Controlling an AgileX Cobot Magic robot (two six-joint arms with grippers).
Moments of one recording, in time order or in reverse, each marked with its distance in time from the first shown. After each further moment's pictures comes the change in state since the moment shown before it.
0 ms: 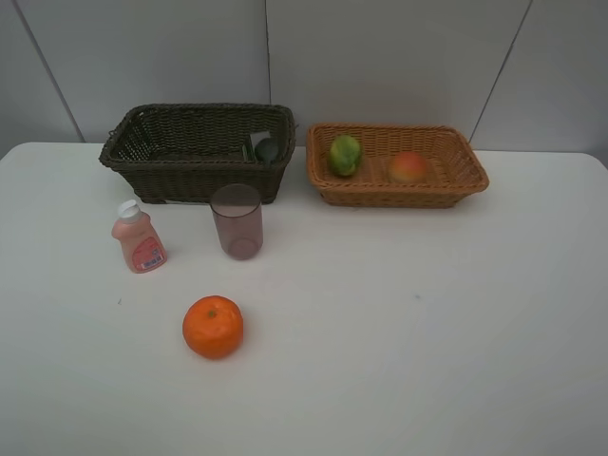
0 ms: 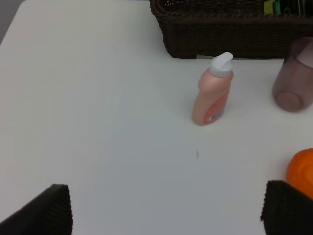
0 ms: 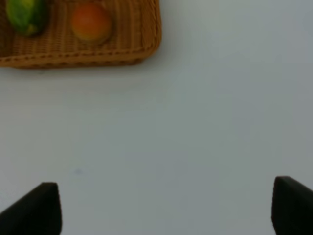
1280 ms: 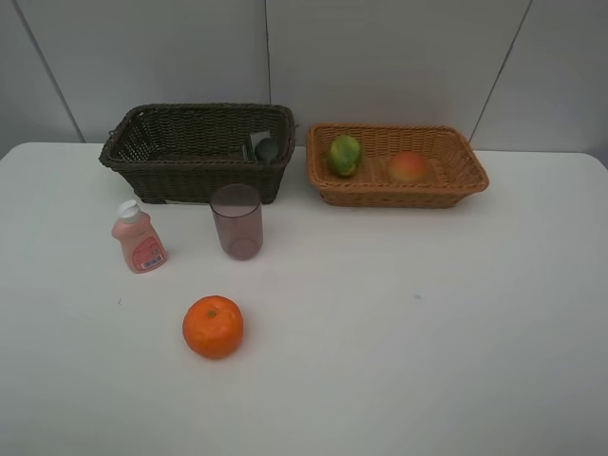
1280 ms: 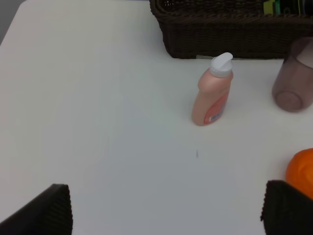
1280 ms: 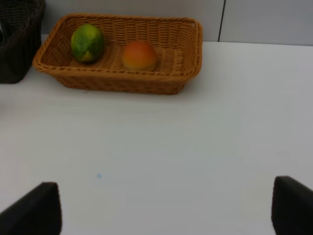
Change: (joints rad) left arm 0.000 0.000 0.000 0.000 0.000 0.000; right arm -0.006 -0.555 0.411 0.081 -0.117 -0.118
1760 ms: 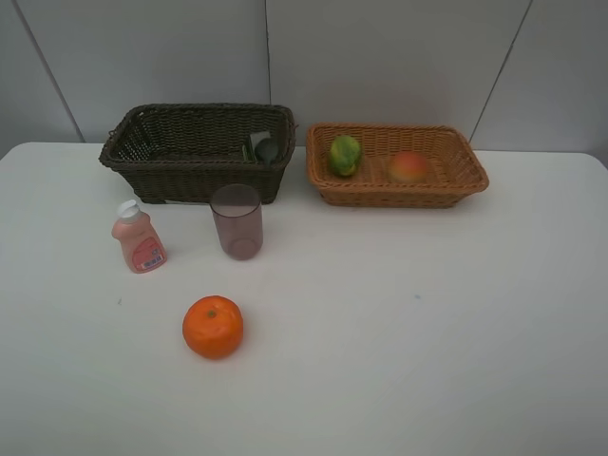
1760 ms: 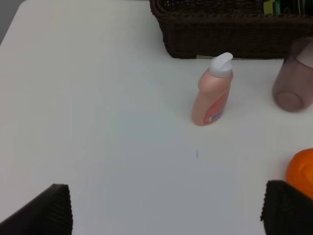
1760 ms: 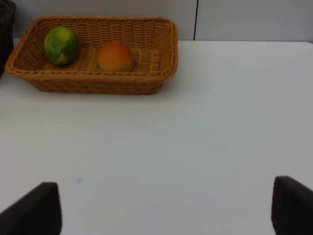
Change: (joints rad) left arm 0.000 0.000 0.000 0.000 0.000 0.000; right arm -0.052 0.000 0.000 -0.015 0.000 0.000
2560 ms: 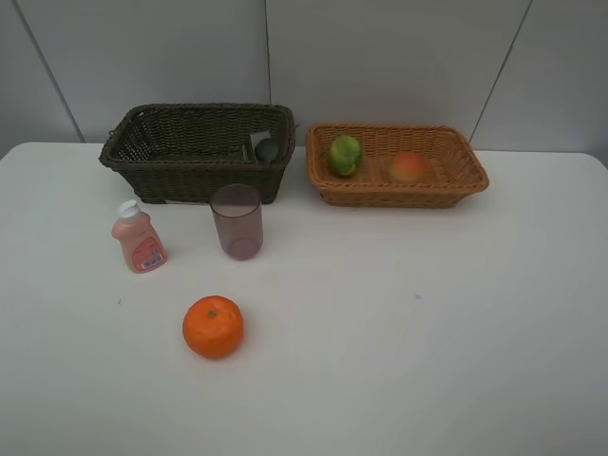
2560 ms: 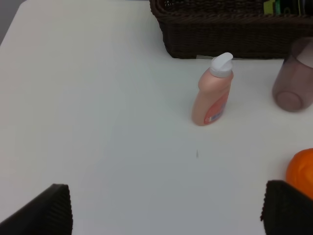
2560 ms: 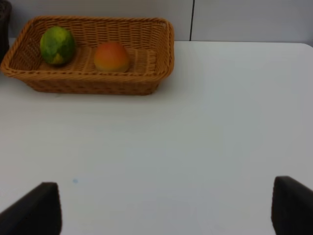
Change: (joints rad) left arm 0.000 0.000 0.000 0.000 0.000 0.000; right arm 0.000 0.000 0.000 -0.012 -0.002 0.000
